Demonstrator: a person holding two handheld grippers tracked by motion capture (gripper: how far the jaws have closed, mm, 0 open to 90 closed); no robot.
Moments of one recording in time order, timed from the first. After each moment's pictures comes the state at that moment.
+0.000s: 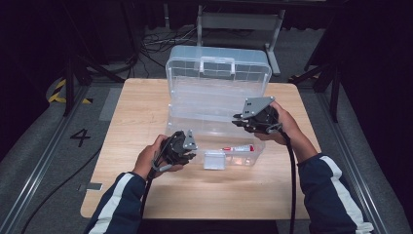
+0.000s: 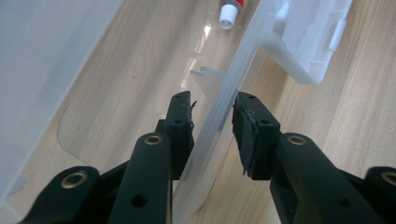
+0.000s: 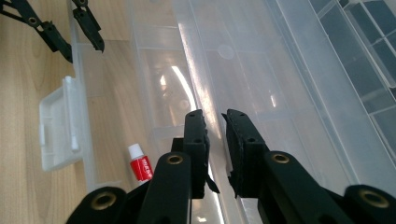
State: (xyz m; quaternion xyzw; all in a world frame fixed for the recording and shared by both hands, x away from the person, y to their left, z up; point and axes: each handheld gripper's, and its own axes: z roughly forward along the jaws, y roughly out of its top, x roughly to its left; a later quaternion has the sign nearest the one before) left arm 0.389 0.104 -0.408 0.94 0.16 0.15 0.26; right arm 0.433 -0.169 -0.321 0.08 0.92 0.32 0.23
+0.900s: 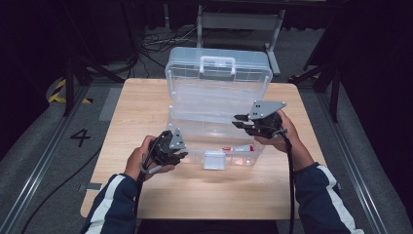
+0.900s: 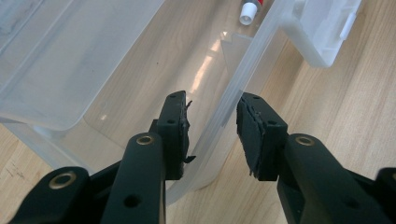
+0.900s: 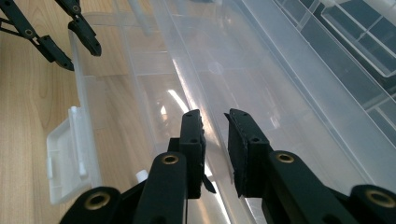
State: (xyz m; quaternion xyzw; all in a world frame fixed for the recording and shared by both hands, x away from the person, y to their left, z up) left arm 0.381 0.129 -0.403 0.92 0.19 0.17 0.29; right arm 0.427 -0.182 -0.335 0.12 0.88 0.40 0.22
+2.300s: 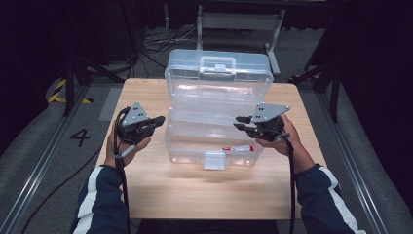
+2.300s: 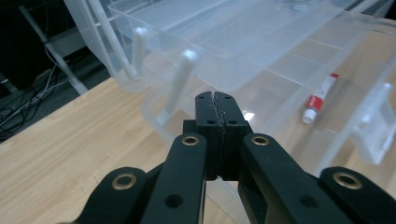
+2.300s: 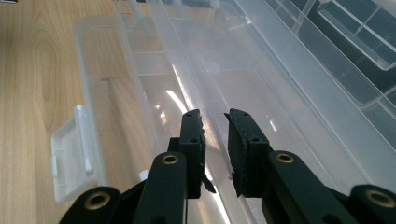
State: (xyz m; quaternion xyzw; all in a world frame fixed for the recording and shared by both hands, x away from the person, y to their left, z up) left arm 0.408 0.202 -0.350 0.82 0.29 0.24 0.44; right arm 0.421 -0.188 -0.341 0.13 0.87 0.41 0.23
